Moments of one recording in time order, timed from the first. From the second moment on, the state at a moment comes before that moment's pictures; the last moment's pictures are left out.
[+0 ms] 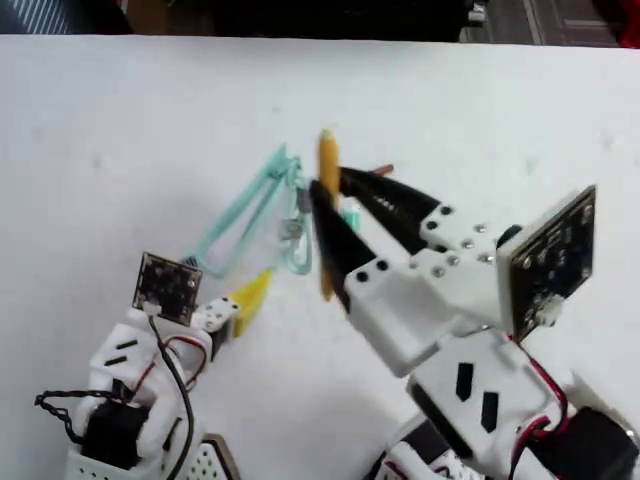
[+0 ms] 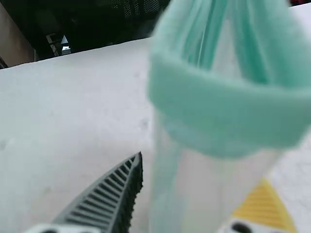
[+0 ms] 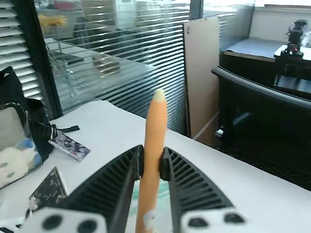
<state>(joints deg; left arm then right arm) 10.0 -104.3 79.3 60.0 -1.5 -40.4 -55.3 -1.4 70.0 0.7</state>
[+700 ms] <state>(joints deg) 10.0 -104.4 79.3 60.0 -1.5 -46.4 -58.2 28.1 26.4 1.0</state>
